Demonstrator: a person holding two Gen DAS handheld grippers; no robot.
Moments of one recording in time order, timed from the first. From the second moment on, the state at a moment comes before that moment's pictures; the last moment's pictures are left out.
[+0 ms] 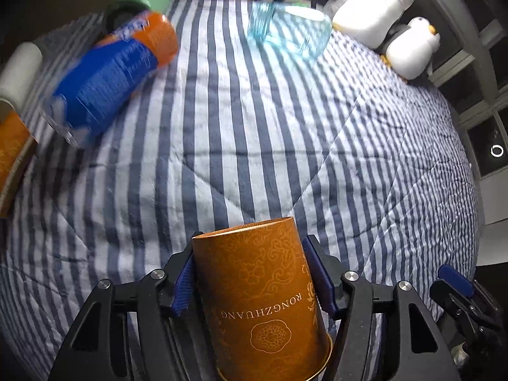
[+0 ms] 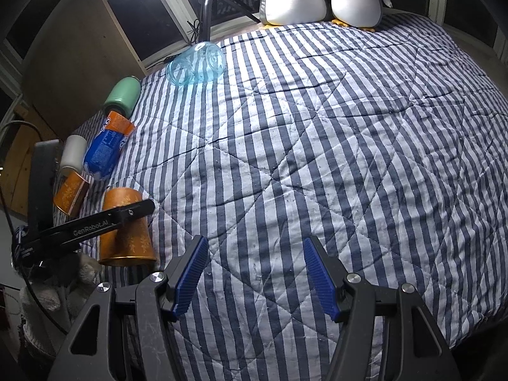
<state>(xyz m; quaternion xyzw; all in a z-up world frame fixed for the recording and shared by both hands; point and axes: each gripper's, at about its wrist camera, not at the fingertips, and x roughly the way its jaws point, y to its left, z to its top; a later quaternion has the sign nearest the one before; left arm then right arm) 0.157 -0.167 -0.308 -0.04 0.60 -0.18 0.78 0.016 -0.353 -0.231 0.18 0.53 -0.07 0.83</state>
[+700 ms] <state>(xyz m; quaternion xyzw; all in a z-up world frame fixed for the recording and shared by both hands) 0.119 -0.173 -0.291 0.05 0.40 -0.18 0.90 0.028 -0.335 -0.227 0.15 0.53 -0.05 0.83</state>
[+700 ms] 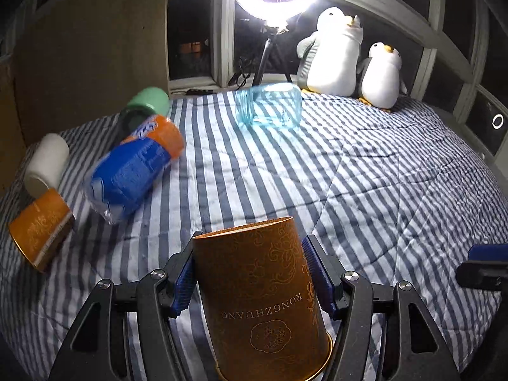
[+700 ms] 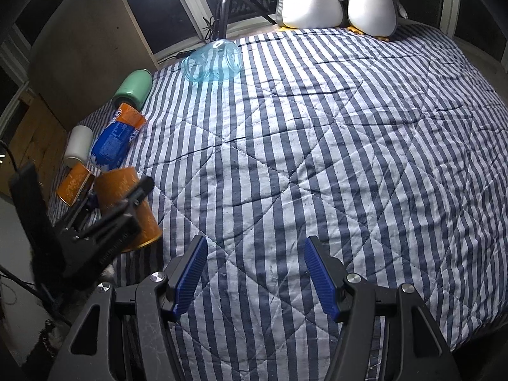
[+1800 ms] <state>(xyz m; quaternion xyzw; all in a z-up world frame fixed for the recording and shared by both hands) 0.093 -0.162 -0.304 0.05 0.41 -0.17 0.90 0.003 -0.320 -0.214 0.12 0.52 -0.06 0.84</state>
